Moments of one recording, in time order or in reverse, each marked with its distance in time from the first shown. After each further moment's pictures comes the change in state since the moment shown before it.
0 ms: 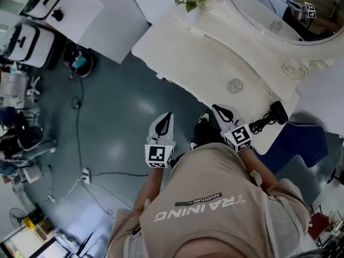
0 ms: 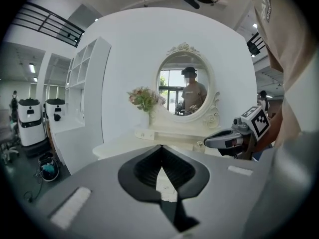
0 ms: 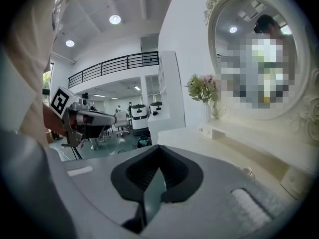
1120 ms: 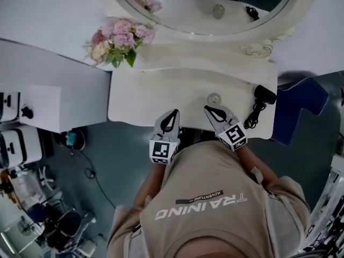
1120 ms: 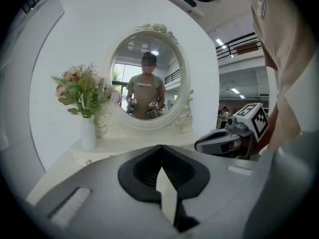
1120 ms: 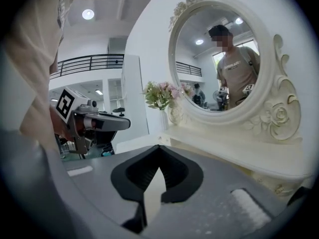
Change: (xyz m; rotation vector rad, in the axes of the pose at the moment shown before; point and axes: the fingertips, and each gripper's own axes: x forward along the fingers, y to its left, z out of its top) left arm 0.197 -0.041 0.068 0.162 0.026 -0.605; right arm 0.014 -0.110 0.035 0.168 -0.061 -0.429
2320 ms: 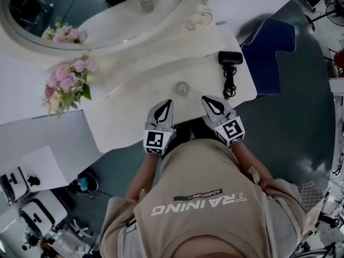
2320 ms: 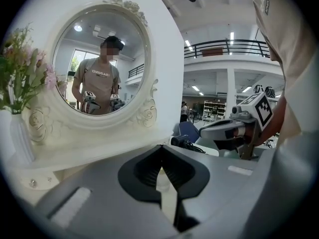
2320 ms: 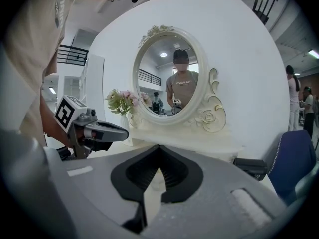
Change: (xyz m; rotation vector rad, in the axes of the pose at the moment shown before) left arm 0.069 -0.075 -0.012 0.145 0.069 -0.462; right arm -0.101 -0.031 -0.017 0.120 -0.097 -0.523
